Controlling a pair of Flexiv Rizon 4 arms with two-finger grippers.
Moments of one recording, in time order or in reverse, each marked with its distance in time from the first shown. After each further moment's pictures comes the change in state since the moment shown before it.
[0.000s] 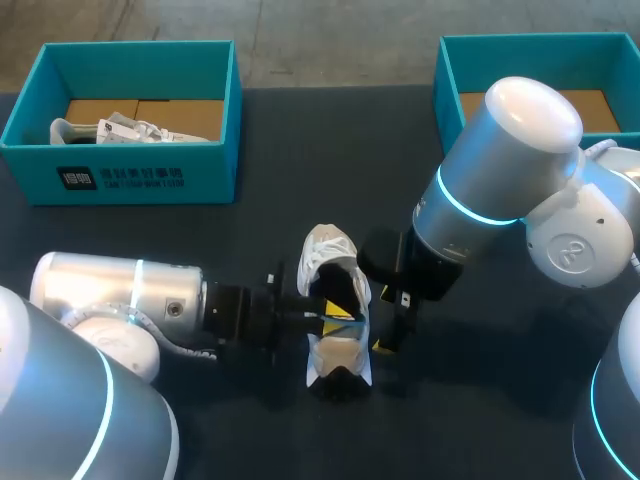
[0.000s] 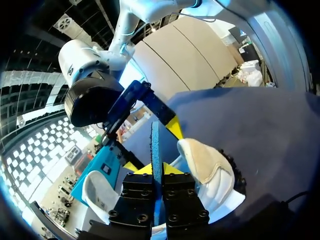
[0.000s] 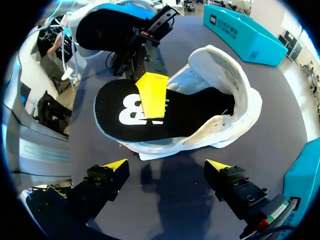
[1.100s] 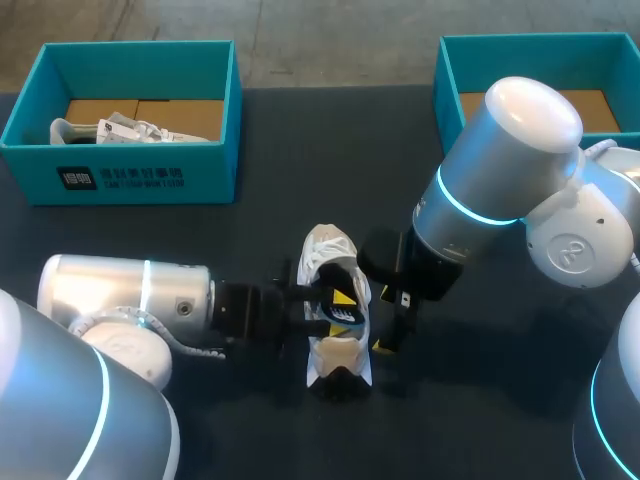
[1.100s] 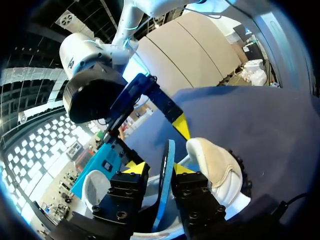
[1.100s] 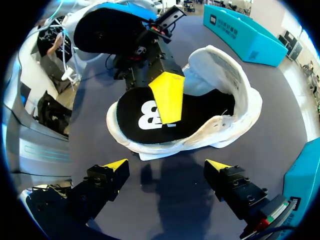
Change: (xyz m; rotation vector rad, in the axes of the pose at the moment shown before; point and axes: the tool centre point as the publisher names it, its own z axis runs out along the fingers) left arm -0.005 -0.001 0.007 -0.018 -0.018 -0.019; right arm 0.000 0.000 0.000 0.000 0.000 0.000
